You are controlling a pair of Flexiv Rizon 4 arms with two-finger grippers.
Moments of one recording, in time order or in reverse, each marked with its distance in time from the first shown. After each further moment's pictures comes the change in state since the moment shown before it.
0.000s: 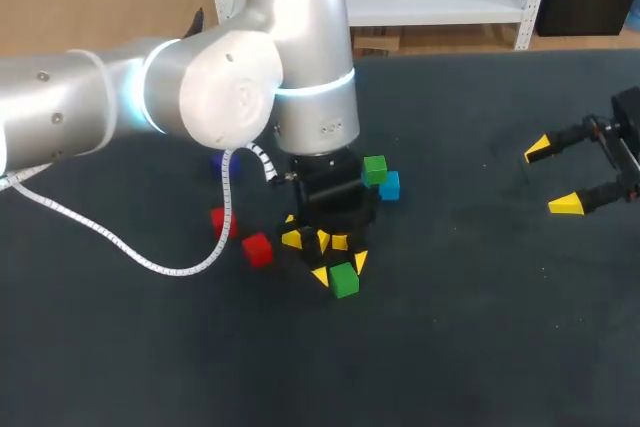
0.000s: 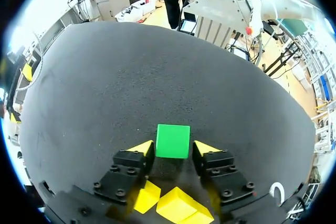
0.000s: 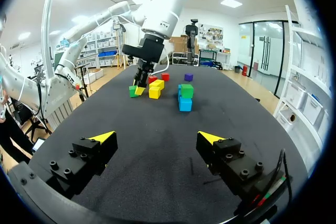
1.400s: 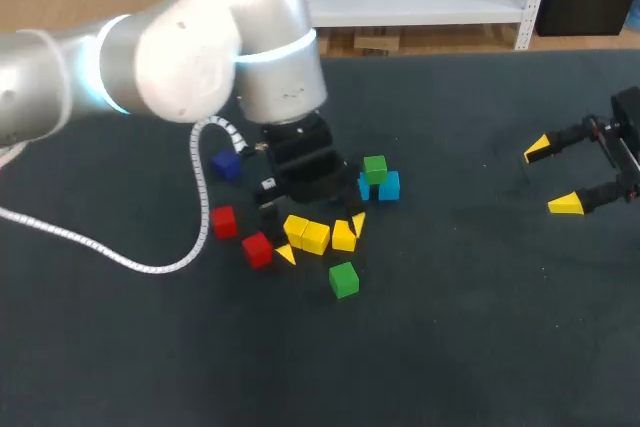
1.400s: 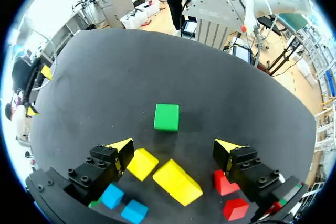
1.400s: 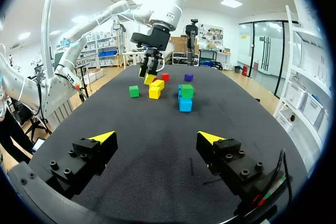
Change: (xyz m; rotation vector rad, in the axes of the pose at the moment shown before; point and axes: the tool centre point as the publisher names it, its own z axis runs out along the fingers) left arm 0.012 -0.009 -0.038 -0.056 -0.004 0.020; right arm 0.000 0.000 0.000 0.000 0.000 0.000
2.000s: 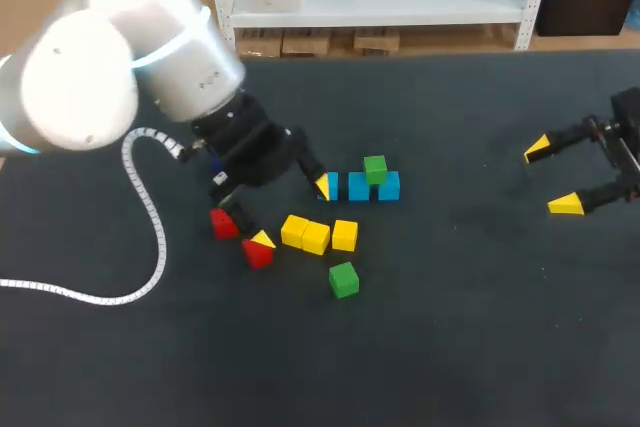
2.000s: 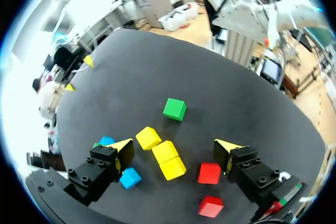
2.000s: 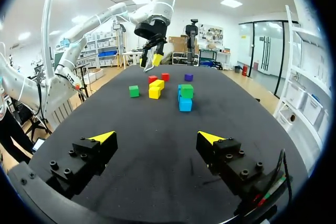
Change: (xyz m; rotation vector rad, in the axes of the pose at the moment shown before) left arm 0.010 -0.023 -0.045 -0.281 -0.015 -0.136; right arm 0.000 0.000 0.000 0.000 0.000 0.000
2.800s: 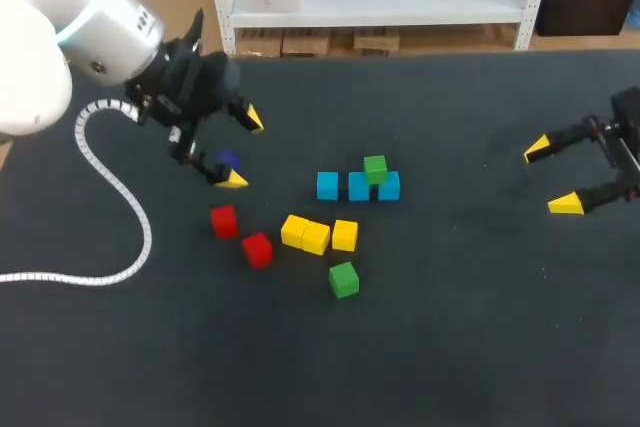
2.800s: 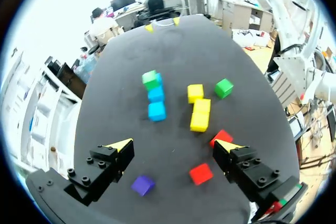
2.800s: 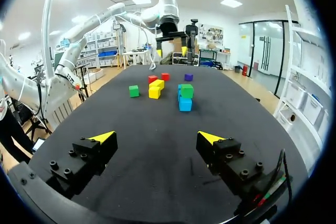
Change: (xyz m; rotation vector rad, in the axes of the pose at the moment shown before) left arm 0.071 0.001 -0.068 -0.255 0.020 -0.633; right arm 0.000 0.000 0.000 -0.001 0.000 0.000
